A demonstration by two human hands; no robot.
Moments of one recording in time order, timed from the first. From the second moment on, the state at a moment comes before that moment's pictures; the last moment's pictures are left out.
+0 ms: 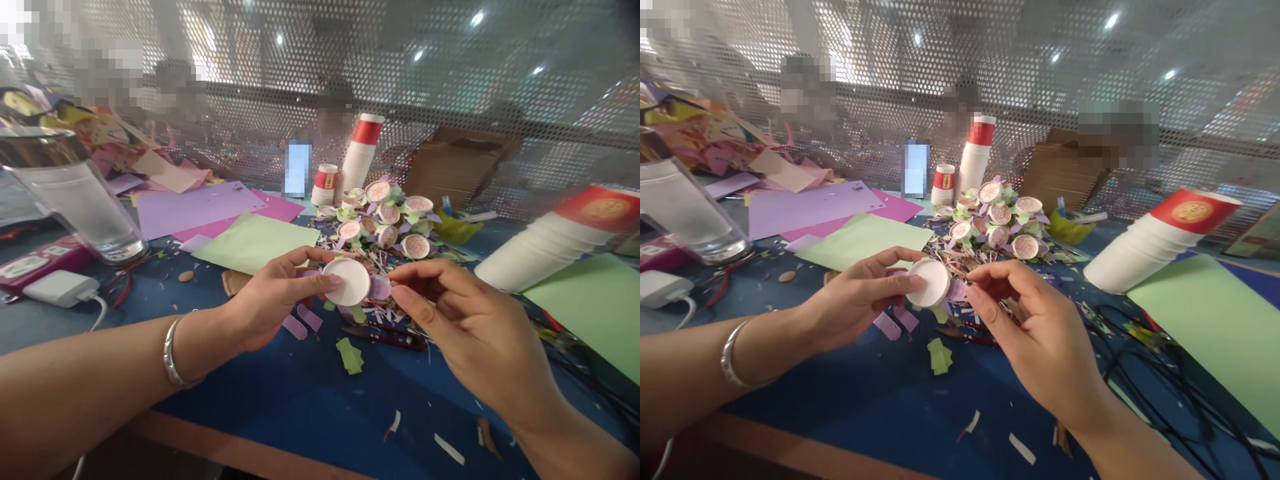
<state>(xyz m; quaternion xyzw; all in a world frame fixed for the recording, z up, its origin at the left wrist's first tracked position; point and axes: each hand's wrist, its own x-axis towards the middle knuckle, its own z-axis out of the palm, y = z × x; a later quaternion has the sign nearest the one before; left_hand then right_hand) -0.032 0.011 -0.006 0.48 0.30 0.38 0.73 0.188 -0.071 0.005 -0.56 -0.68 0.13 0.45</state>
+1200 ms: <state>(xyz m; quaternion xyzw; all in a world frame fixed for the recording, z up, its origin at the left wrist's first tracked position) -0.042 0.016 -0.013 0.69 0.29 0.41 0.51 0.319 -0.033 0.007 -0.78 -0.60 0.10 0.13</state>
